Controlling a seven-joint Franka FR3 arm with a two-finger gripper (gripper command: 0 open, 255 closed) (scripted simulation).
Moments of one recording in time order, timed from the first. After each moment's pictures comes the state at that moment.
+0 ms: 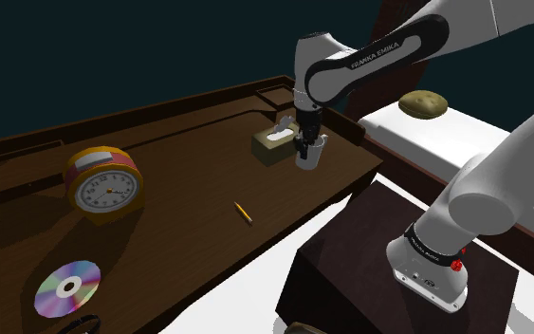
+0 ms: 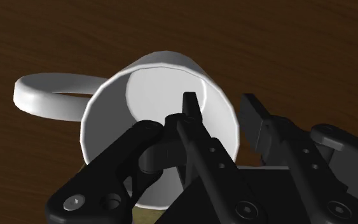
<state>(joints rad) 0.05 -0.14 0.14 -2.43 -0.01 2.12 -0.01</state>
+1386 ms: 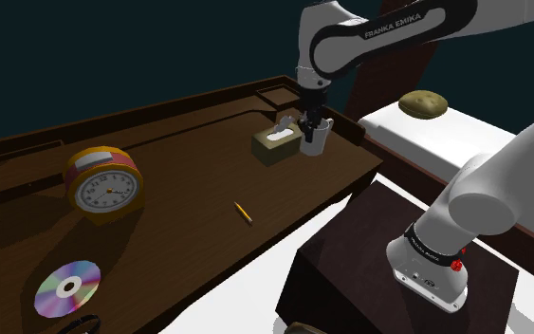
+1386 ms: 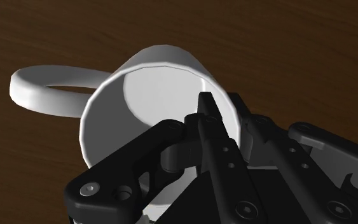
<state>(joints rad) 0.05 -0.22 0.14 -2.34 0.00 1.95 -0.02</state>
